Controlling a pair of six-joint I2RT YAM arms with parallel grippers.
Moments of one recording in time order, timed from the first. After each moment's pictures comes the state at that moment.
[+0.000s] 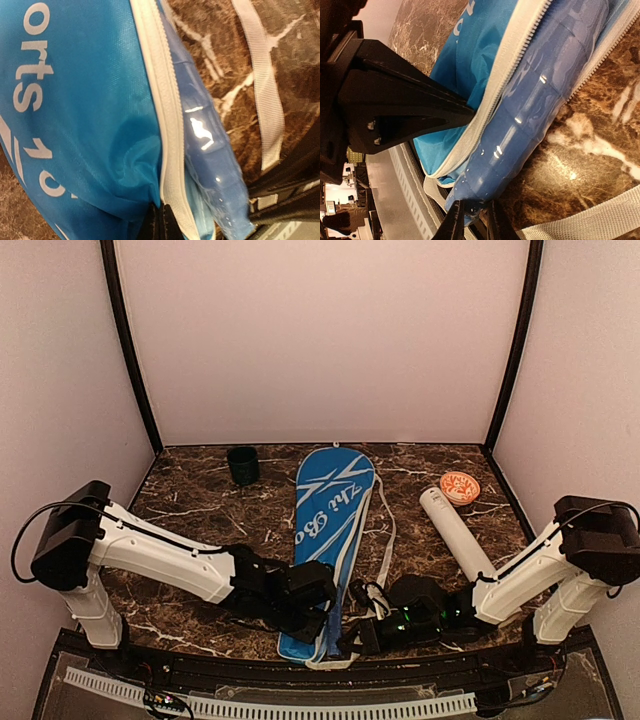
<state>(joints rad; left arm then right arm) -1.31 1.80 1.07 -0.46 -0.09 -0.82 1.28 1.61 0.42 0.57 -0.23 0.97</state>
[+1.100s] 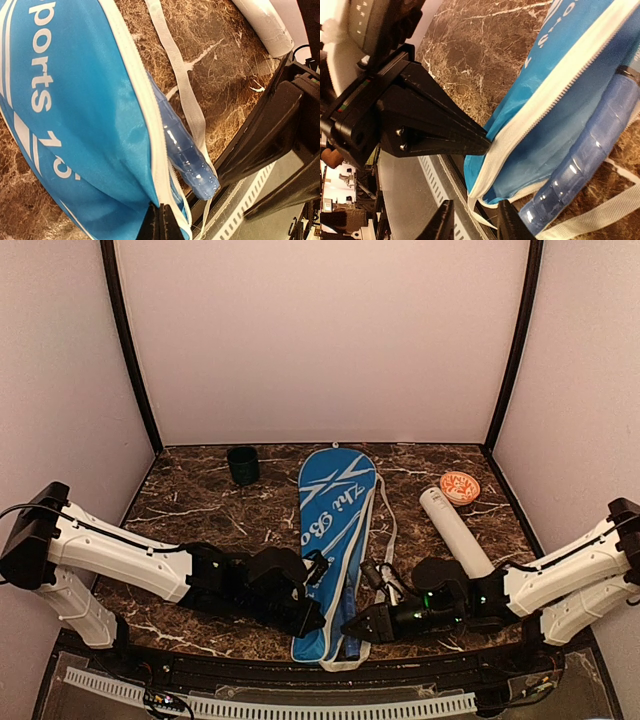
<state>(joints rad) -1.29 1.58 0.87 -0.17 0.01 -0.80 1.28 1.36 0.44 0.40 -0.20 0.91</state>
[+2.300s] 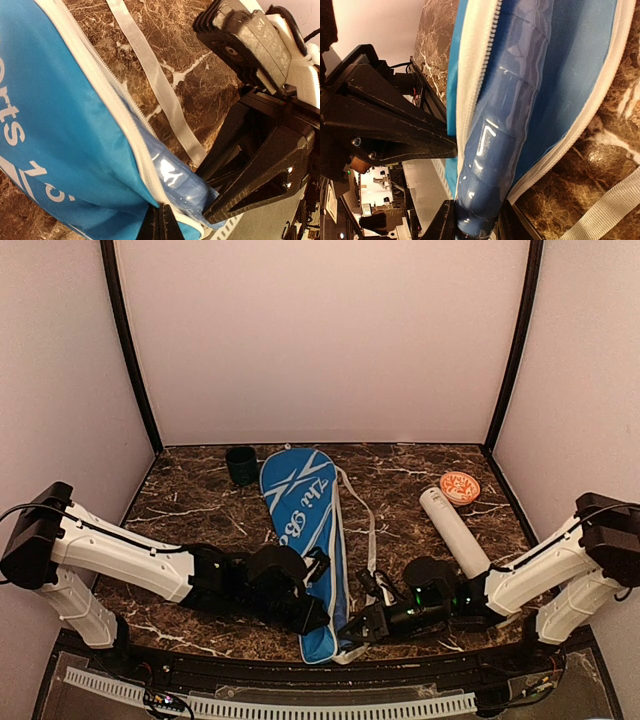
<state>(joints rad) -1.29 1.59 0.86 -0.09 0.05 -0.81 1.20 1.49 0.39 0.58 -0.39 1.10</state>
